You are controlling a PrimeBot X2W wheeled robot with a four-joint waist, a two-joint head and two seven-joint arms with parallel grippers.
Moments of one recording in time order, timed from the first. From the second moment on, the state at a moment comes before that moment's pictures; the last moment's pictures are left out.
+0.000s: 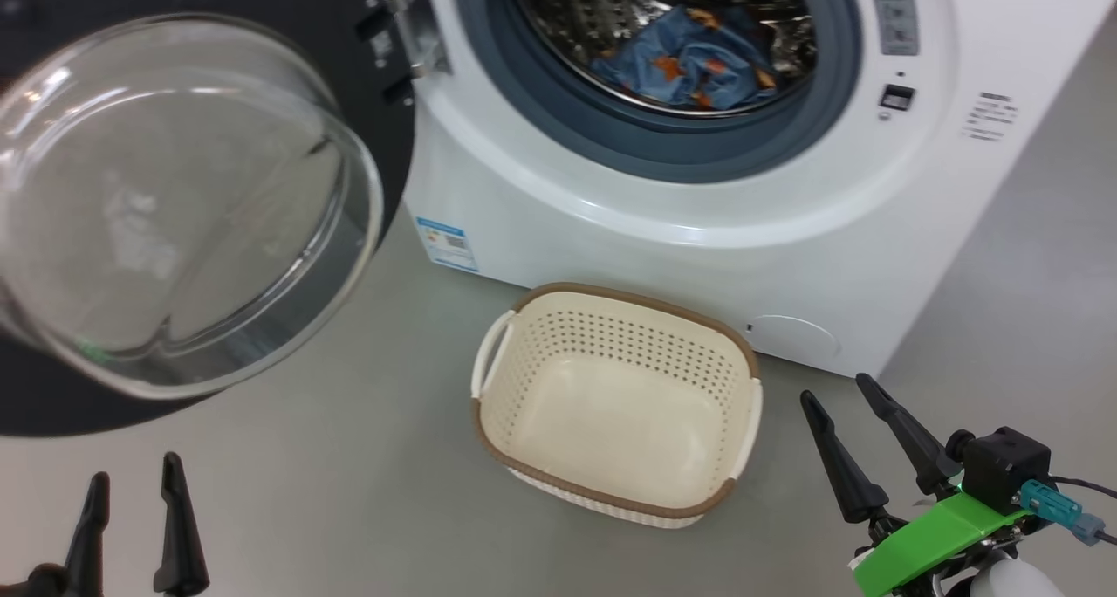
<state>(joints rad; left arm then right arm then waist) 0.05 0.04 0.21 0.10 -0.29 -0.11 -0.26 -0.13 -0.29 0.24 0.23 0.45 0.13 -0.26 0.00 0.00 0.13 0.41</state>
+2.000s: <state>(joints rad) -0.71 0.63 0.49 0.58 -1.23 -0.13 -0.12 -0.18 -0.31 0.25 0.23 0.48 0.13 -0.26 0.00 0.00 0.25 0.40</state>
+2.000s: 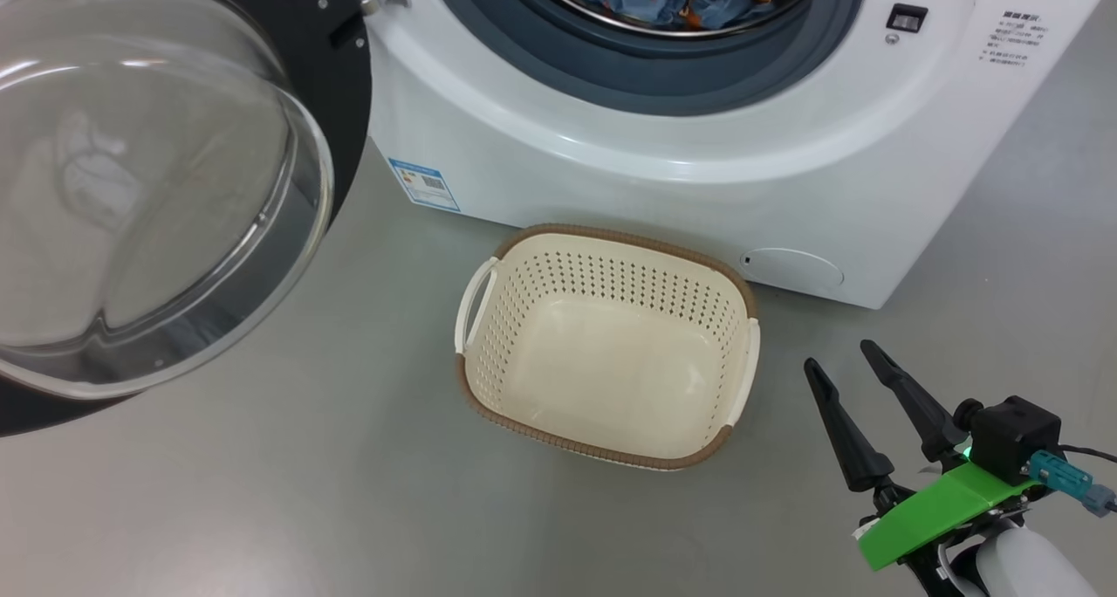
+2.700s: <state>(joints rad) -0.77 0.76 0.25 0.82 -1.32 -0.13 0.33 -0.19 -0.34 0.28 0.23 0.48 0.13 -0.26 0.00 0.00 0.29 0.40</state>
